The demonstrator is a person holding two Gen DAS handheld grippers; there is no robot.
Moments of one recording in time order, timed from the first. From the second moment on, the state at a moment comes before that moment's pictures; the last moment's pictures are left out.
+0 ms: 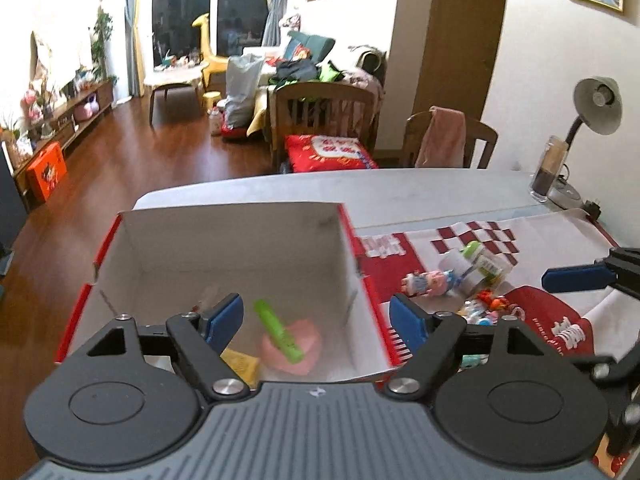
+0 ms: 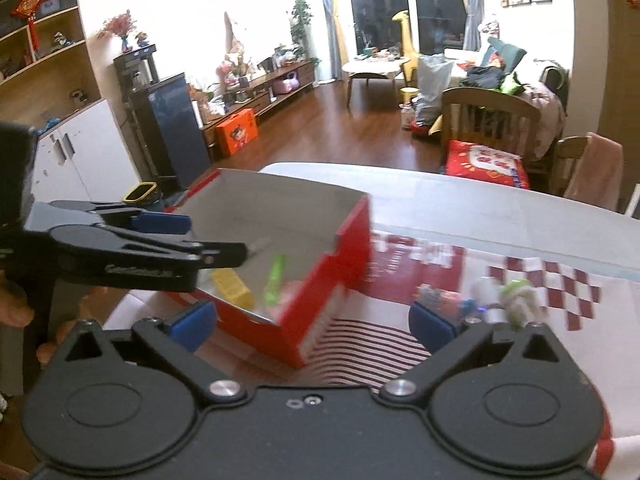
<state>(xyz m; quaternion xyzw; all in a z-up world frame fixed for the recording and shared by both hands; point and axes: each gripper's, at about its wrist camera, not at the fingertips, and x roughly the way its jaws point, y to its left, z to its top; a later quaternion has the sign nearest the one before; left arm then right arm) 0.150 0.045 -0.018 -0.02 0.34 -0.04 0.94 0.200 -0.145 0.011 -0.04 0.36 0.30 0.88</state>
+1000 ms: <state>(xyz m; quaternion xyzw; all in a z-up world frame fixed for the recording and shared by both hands) 0.188 -0.110 -0.122 -0.02 0.41 -0.08 0.91 0.297 -0.300 -0.057 -0.05 0.41 0.20 0.89</state>
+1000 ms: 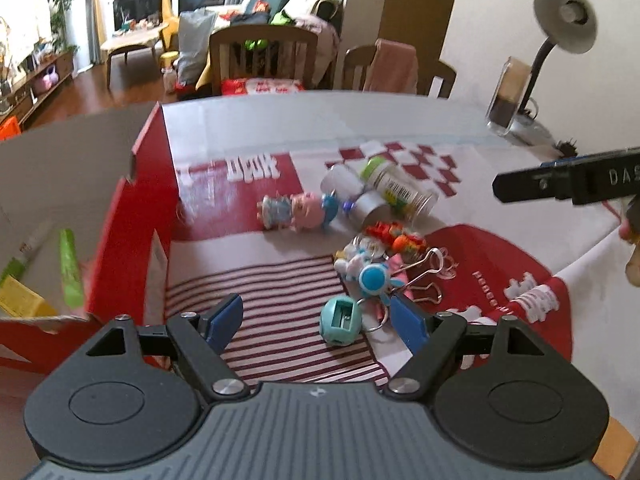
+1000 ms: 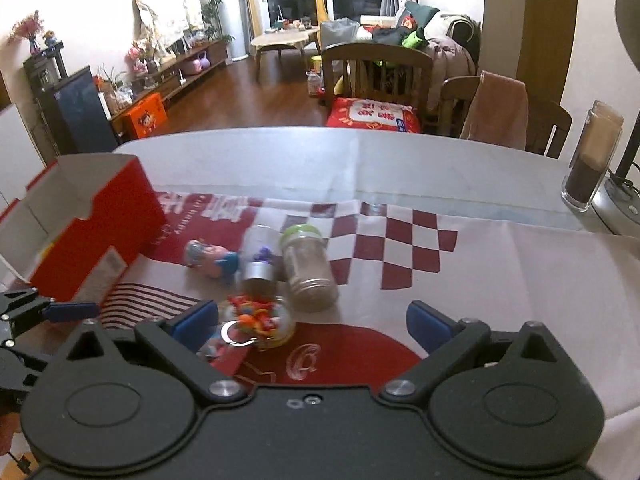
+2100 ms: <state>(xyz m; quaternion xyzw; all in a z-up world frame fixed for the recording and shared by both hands) 0.219 -0.141 -0.167 0.03 0.45 -0.08 0.89 0.383 -0.256 -0.129 -0.11 0.45 0.25 0.85</state>
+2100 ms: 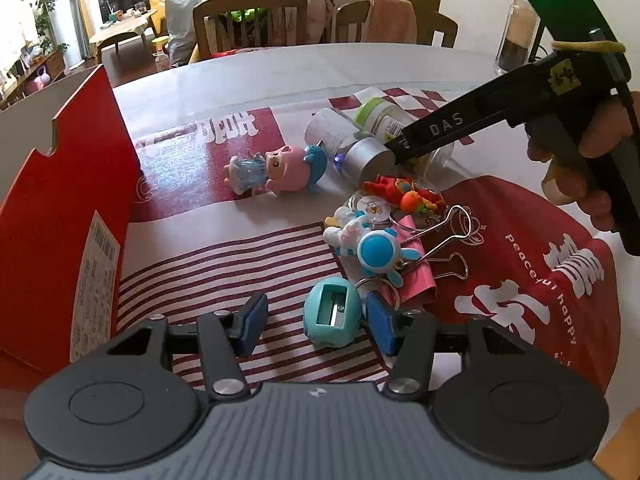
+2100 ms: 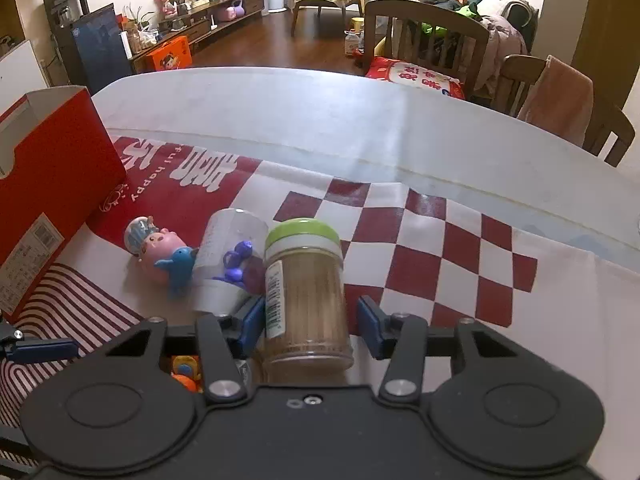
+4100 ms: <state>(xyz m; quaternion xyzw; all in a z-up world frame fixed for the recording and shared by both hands) 0.157 -0.043 -0.047 -0.03 0.39 -0.11 0.91 0.213 -0.182 0.013 -0.04 0.42 0.22 0.88</state>
